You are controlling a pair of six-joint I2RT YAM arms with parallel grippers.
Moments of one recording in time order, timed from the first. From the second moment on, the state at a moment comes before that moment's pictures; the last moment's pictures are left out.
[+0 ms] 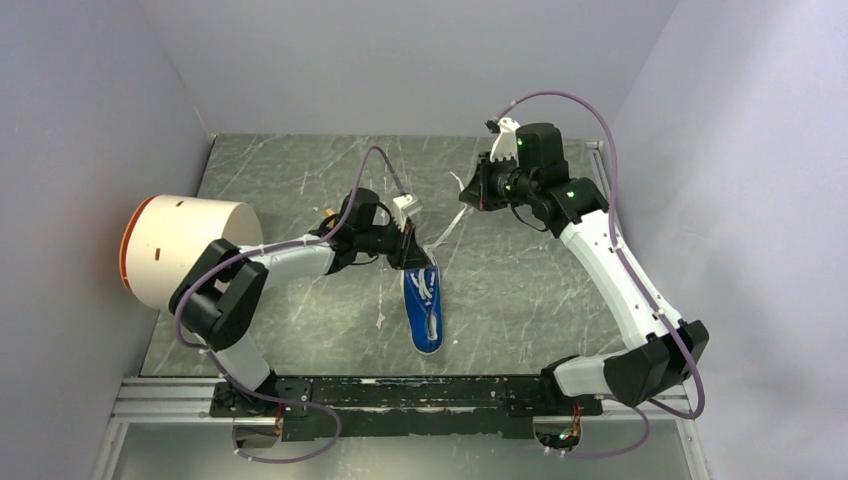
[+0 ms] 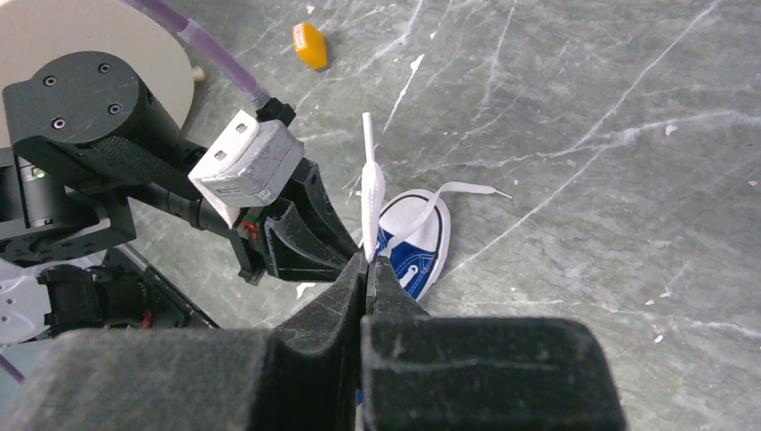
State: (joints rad) left arm -0.63 1.69 0.92 0.26 0.77 -0.22; right arm 0.40 1.34 1.44 -0.68 -0.33 0.22
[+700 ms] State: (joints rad) left arm -0.63 1.55 0.76 0.36 0.77 -0.28; right arm 0.57 2.19 2.00 -0.80 -0.53 0.38
